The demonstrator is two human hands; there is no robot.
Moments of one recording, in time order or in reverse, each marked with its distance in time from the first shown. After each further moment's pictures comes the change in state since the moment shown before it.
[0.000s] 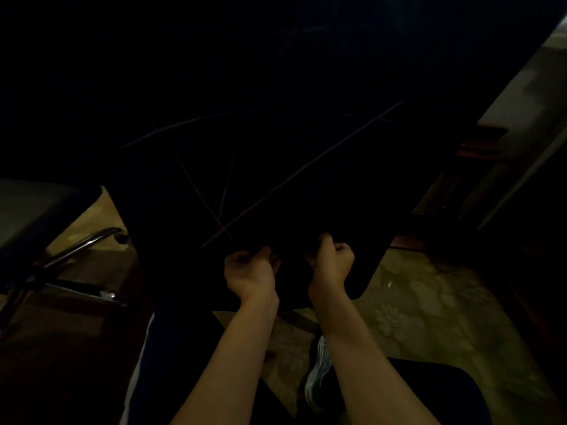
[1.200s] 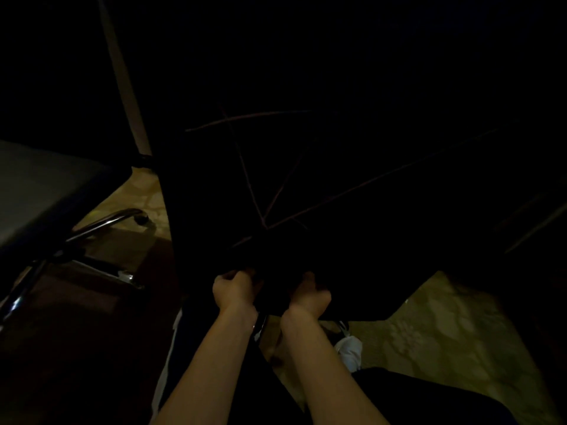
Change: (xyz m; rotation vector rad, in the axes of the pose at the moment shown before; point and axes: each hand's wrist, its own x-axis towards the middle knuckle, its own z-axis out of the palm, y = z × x) left_hand 0.079 0.032 -0.071 0.082 0.102 -0.121; right_hand -0.043 0.089 0.076 0.010 0.193 0.262
